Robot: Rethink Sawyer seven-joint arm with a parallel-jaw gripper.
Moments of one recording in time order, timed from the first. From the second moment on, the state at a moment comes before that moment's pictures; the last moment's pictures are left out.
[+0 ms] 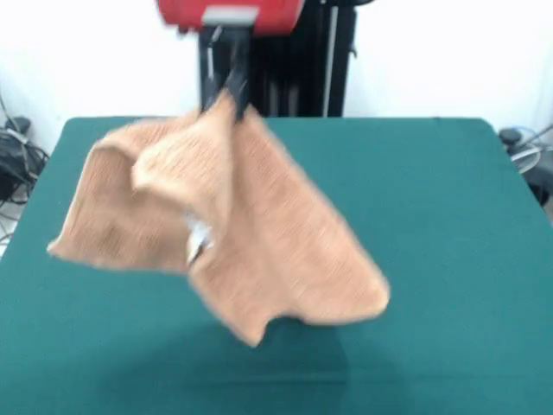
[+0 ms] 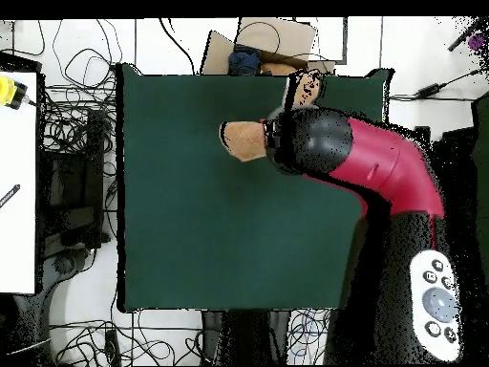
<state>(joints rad) -0.38 -0.80 0.07 1.47 0.01 0.69 1.25</state>
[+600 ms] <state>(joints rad) -0.45 -0.74 0.07 1.73 0.01 0.40 1.25</state>
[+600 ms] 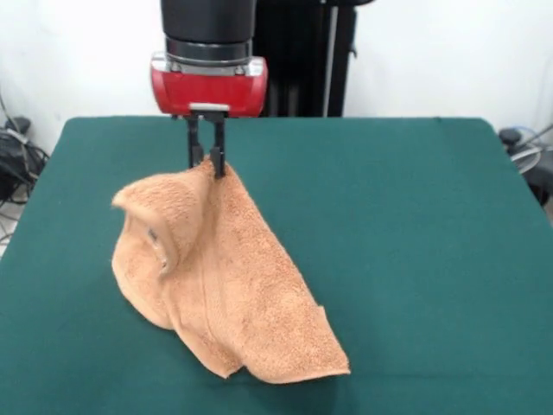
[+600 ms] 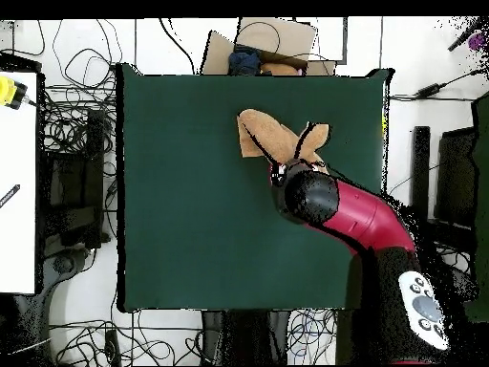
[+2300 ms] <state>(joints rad) -0.09 -0.89 -0.11 2.09 0.16 0.22 1.55</state>
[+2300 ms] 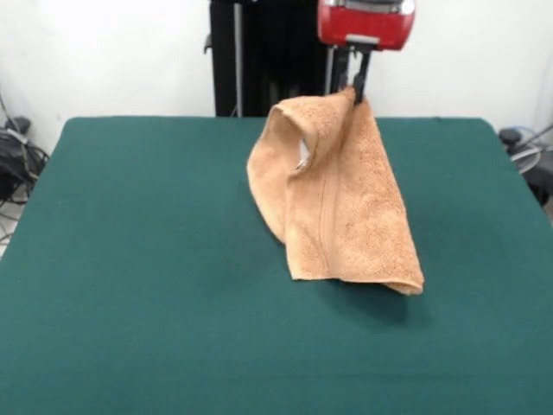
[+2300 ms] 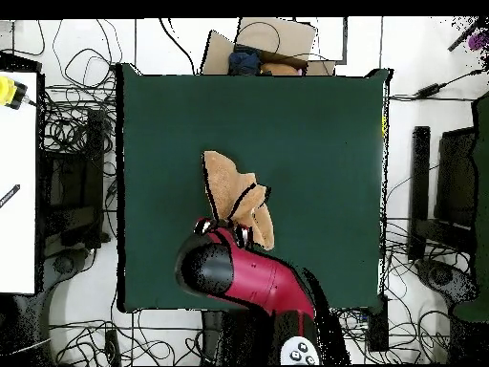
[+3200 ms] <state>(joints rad) -0.21 -0.68 -0.11 2.09 0.05 0.07 1.56</state>
